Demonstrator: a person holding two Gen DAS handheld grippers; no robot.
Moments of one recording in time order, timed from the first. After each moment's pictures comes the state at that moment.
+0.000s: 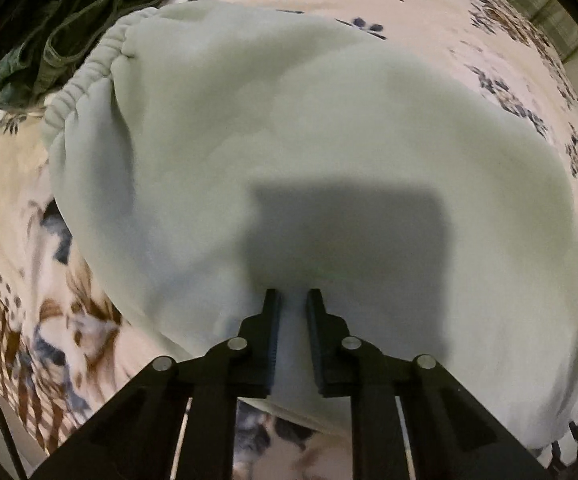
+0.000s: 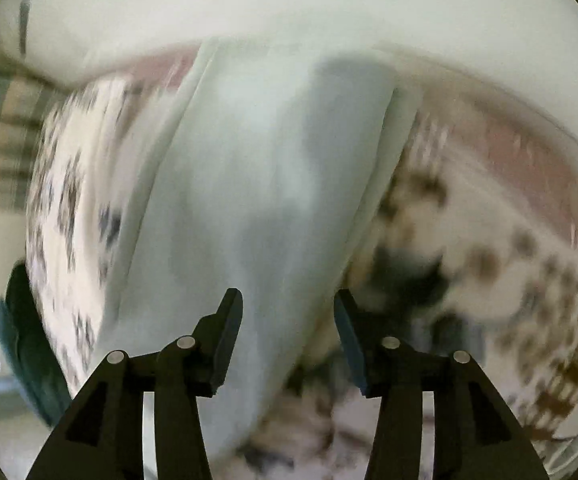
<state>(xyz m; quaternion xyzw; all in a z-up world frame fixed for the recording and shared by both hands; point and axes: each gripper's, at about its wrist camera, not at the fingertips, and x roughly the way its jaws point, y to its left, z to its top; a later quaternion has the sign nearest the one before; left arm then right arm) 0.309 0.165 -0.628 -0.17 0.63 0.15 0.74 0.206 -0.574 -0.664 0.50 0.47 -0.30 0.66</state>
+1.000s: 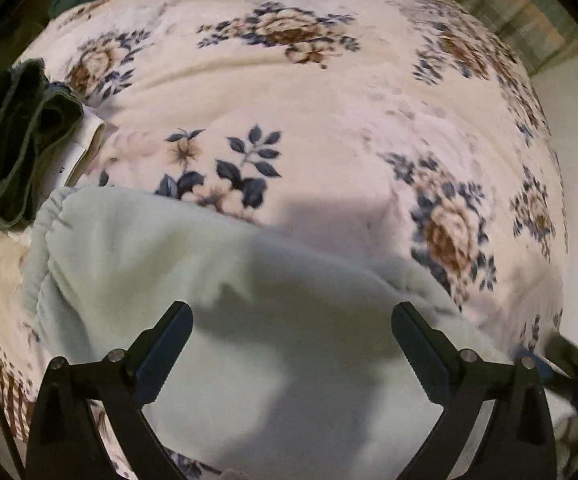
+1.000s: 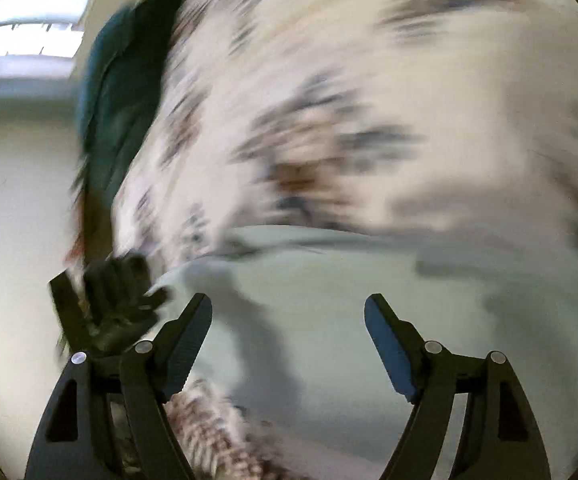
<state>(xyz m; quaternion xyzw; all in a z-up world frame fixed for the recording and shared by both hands) 0.433 0.157 -0.554 -0.19 0.61 0.11 0.76 0.507 -0.252 -0.596 0.29 0.65 0.20 0.67</state>
